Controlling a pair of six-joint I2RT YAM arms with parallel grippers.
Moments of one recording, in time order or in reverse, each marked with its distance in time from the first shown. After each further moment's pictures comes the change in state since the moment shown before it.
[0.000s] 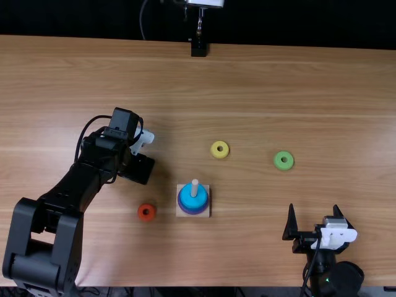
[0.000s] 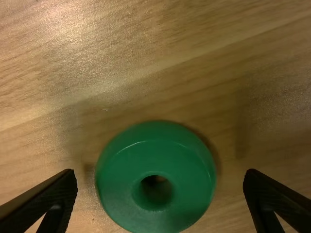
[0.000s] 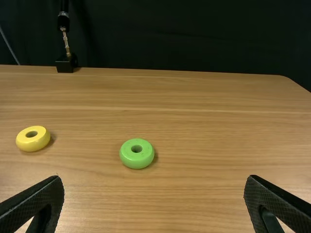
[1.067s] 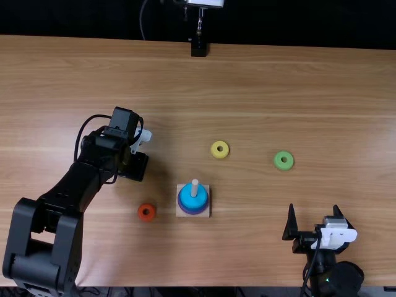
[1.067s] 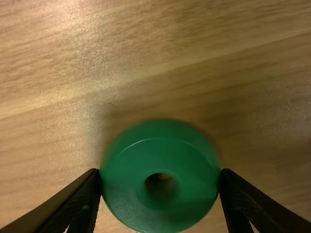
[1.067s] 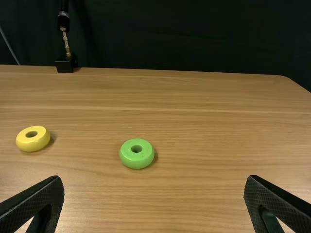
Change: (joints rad) left arm 0.000 0.000 0.028 -0.045 -0.020 -0.092; right arm 0.000 0.000 0.000 0.000 0.000 0.000
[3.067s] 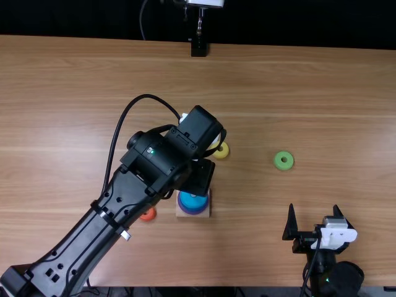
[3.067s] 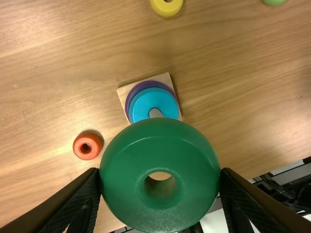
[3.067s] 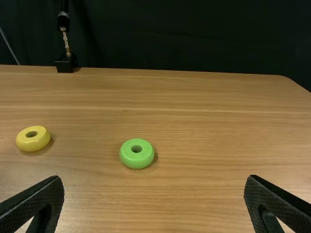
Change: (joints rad) left arm -0.452 -0.141 0.655 -0.681 0.016 -0.414; right arm 0.000 0.000 0.000 0.000 0.000 0.000
